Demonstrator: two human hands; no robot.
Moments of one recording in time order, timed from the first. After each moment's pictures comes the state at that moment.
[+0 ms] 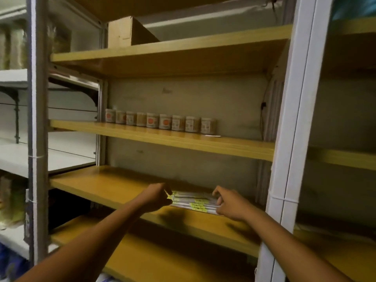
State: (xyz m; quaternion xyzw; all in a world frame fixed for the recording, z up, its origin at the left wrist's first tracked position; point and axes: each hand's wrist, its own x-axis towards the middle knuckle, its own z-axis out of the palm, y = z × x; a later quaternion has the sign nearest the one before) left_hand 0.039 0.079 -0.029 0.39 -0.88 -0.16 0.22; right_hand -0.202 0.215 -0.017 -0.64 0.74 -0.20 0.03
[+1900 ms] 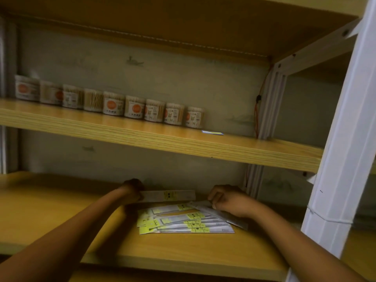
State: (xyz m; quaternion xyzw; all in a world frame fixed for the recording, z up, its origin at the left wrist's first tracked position) left_hand -0.023 -0.135 -0.048 0.38 -0.86 -0.31 0.16; right_hand -0.223 0.124 -0.010 -0.52 0.83 -0.18 0.04
